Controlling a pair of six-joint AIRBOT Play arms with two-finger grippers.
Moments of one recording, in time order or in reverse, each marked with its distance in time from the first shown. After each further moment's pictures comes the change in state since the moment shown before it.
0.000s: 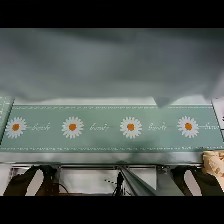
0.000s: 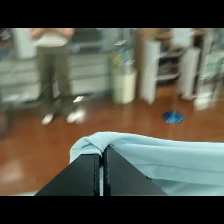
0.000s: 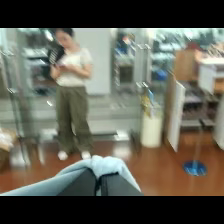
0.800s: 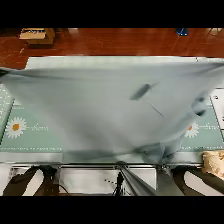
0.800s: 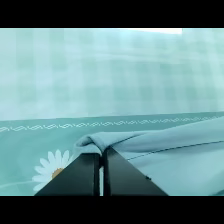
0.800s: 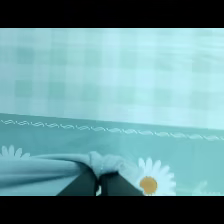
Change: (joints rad) left arm -0.002 -0.107 -0.602 0.011 -0.150 -0.050; right arm 0.129 -0.544 -0.003 -0.116 0.601 -0.082
